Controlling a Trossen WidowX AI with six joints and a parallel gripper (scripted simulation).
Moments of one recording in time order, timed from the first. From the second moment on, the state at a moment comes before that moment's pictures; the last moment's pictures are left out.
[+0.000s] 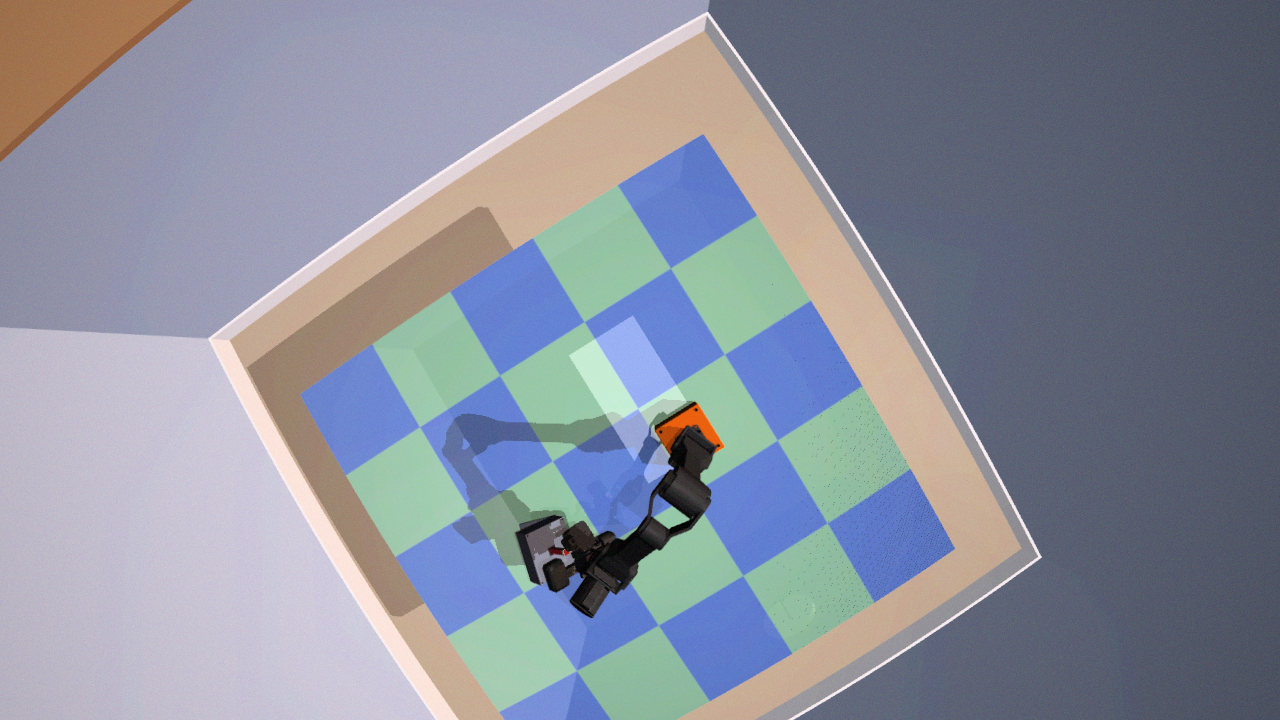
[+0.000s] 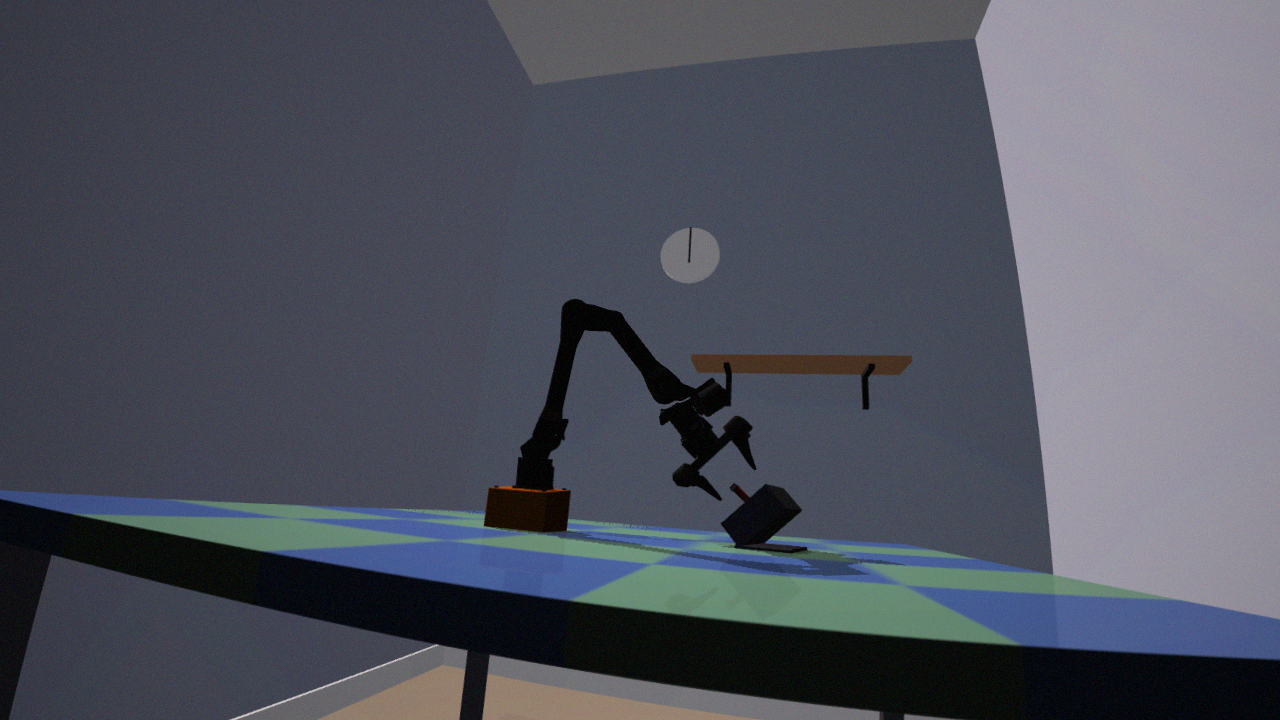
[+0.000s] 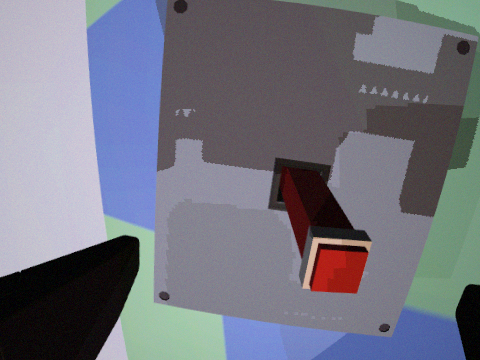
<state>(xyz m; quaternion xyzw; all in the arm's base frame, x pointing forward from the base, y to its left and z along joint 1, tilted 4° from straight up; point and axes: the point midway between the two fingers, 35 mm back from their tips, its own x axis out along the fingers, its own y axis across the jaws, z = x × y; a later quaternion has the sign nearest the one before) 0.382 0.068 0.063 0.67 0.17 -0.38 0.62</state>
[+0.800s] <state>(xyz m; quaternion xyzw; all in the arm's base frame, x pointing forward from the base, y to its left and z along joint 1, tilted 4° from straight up) 0.358 0.081 0.088 0.67 0.17 -0.38 0.62</state>
